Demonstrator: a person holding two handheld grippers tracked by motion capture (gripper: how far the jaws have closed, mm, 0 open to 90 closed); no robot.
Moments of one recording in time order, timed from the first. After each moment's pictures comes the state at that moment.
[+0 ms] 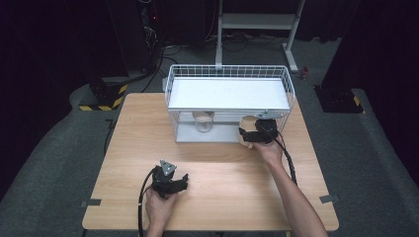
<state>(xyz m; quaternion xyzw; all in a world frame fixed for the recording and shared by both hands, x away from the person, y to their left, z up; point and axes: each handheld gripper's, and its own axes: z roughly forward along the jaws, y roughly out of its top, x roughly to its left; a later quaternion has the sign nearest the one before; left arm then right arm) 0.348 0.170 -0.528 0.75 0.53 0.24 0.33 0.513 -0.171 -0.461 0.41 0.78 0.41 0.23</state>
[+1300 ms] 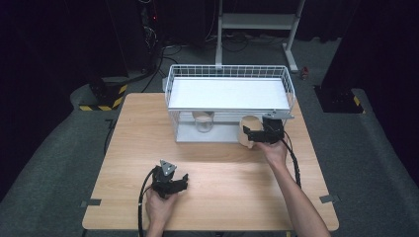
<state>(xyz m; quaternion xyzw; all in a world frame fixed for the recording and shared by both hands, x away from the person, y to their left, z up) 0.348 0.170 -0.528 0.75 0.53 0.24 0.33 0.498 -0.186 -0.444 0.43 0.75 0.45 0.22</state>
